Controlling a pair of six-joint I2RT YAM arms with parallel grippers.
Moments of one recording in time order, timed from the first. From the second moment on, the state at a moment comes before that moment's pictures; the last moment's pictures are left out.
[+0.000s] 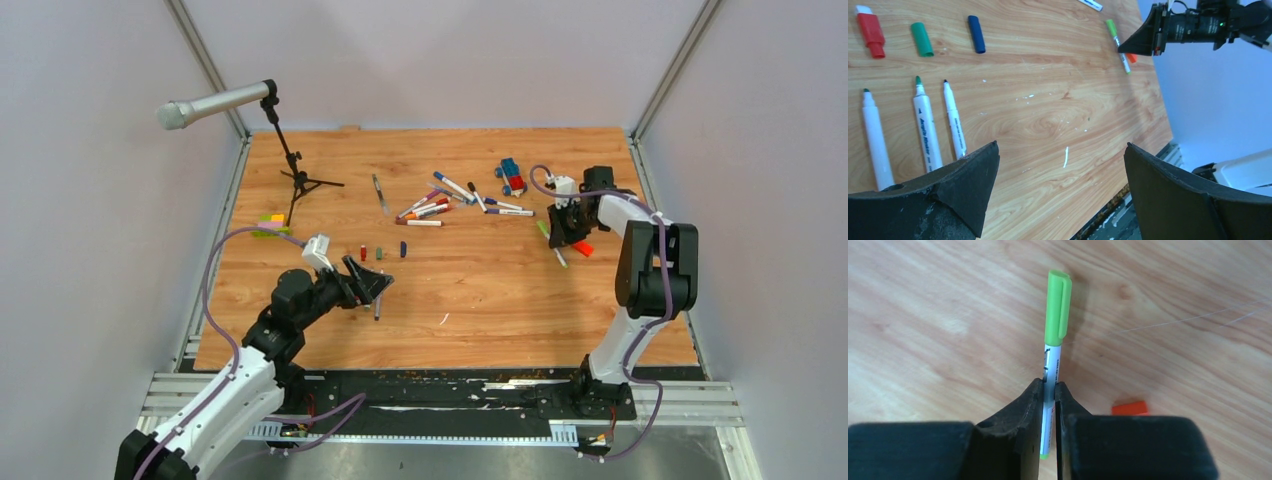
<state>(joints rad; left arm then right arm) -0.46 0.58 0.24 0.07 0.23 -0.78 -0.08 1.85 1.20 -0.55 -0.37 -0.47</state>
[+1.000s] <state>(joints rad) -0.70 1.45 0.40 0.88 0.02 -1.06 0.13 1.77 1.14 -0.59 -0.99 -0.38</state>
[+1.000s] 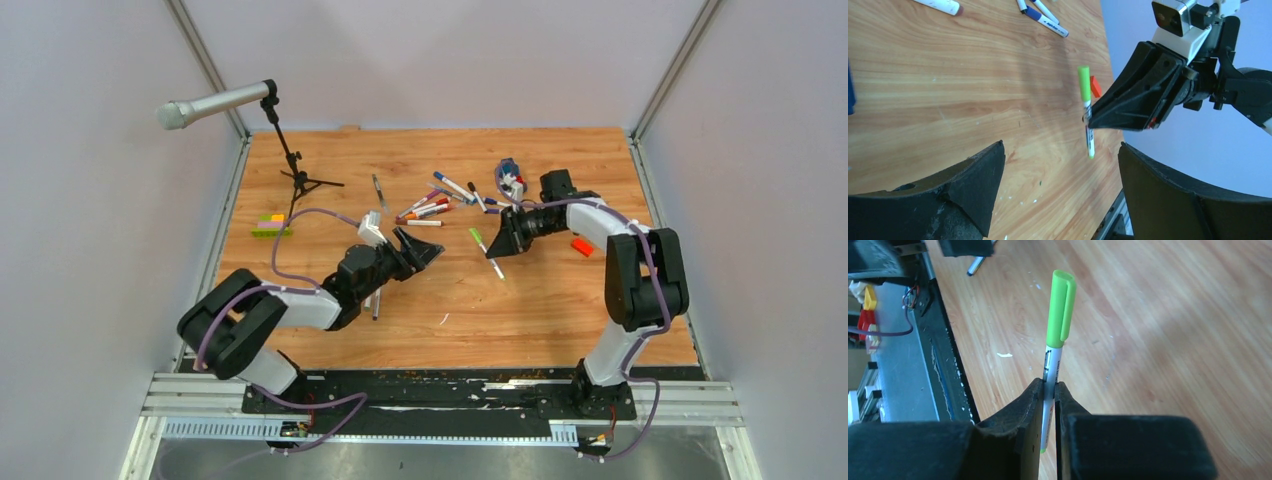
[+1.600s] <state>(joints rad) -0.78 1.76 0.56 1.04 -0.03 -1.16 0.29 1.82 1.14 -0.61 -1.03 -0.39</state>
